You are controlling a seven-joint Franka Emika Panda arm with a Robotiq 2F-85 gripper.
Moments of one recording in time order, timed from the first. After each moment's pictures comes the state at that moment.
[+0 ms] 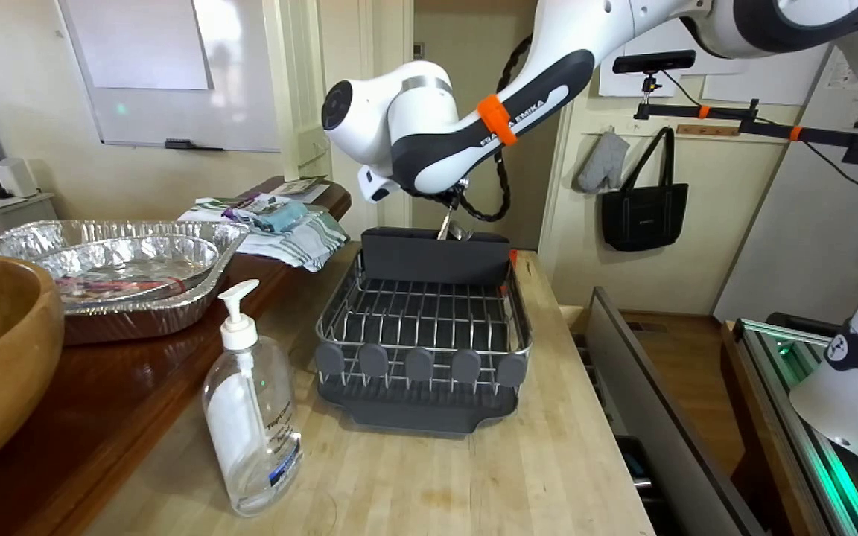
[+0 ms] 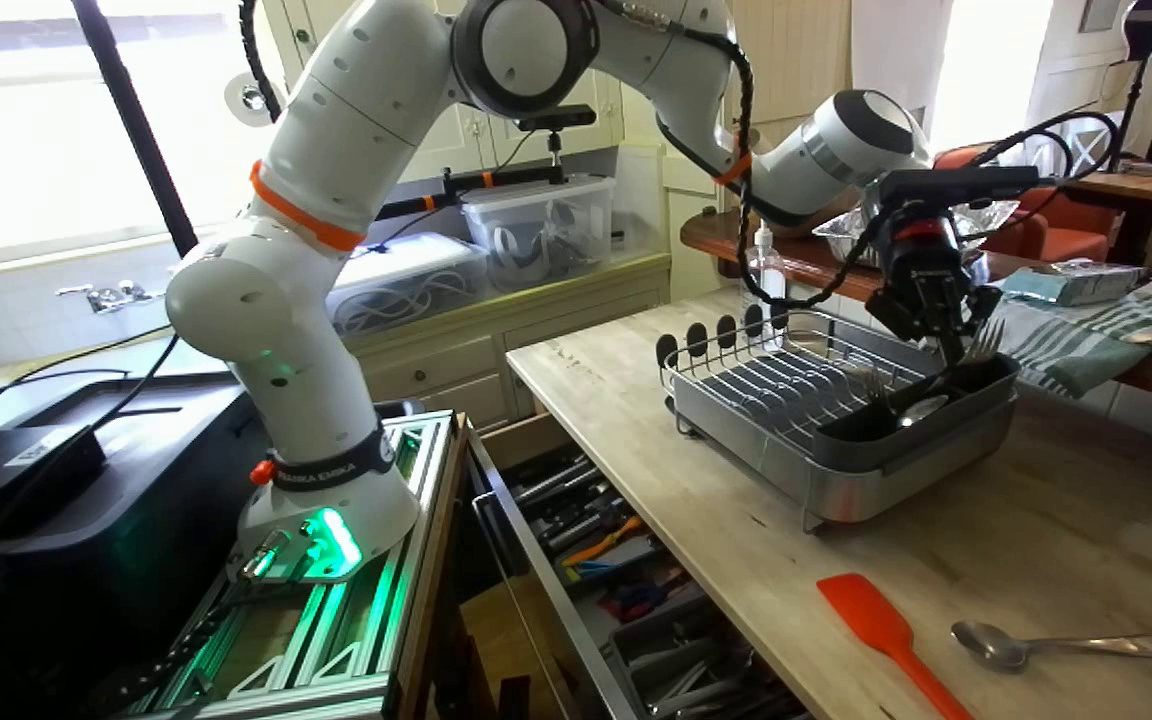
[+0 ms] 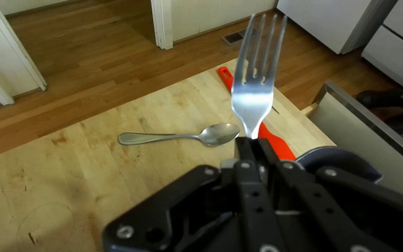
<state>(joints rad) 0.14 0.75 0.00 -1.33 -0.89 1.60 -0.99</state>
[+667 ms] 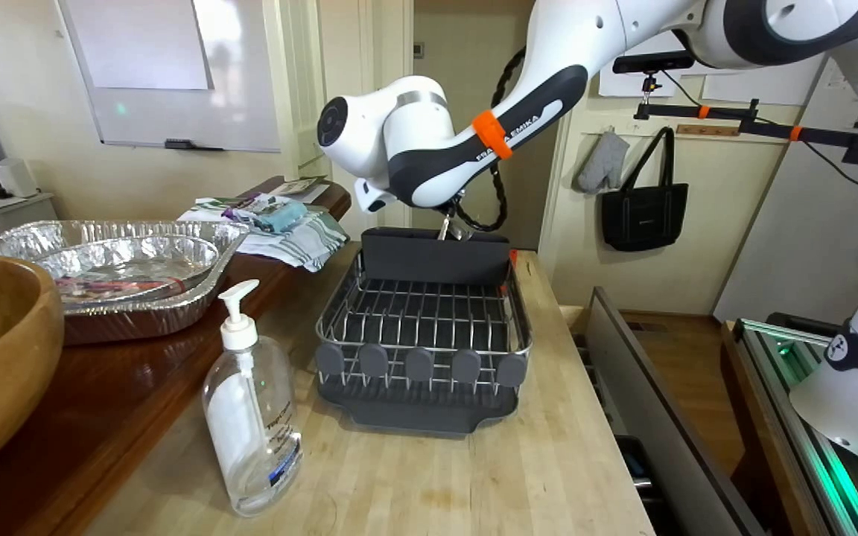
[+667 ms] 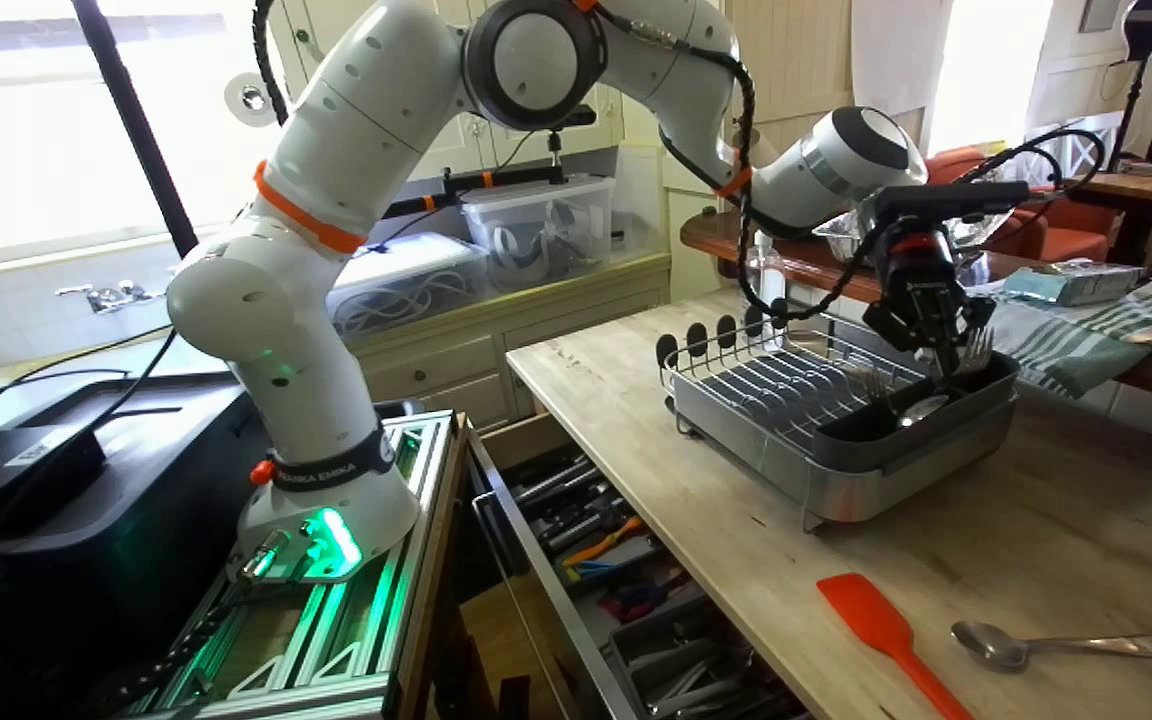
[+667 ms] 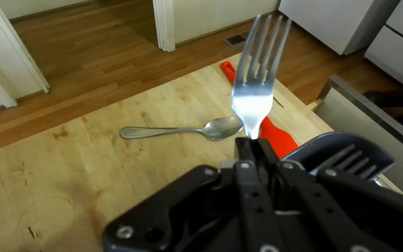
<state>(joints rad) 0.15 0.79 0.00 -1.31 -0.90 1.60 -0.96</state>
